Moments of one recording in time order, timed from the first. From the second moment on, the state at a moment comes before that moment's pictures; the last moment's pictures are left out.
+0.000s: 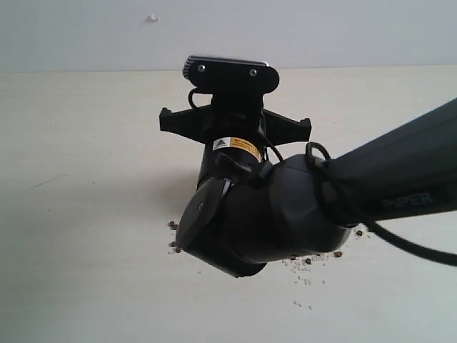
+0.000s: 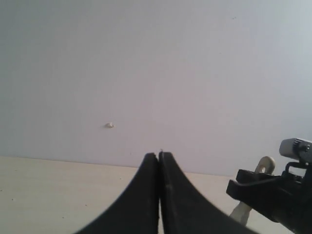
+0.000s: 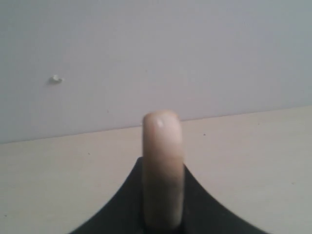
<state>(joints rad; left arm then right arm) -0.11 0.01 -0.07 1.51 -0.22 -1.86 1.08 1.98 -1.02 1.34 -1.19 -0.60</state>
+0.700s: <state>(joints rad) -0.11 0.01 -0.07 1.51 -0.22 -1.86 1.09 1.97 -0.77 0.79 -1.06 0.23</state>
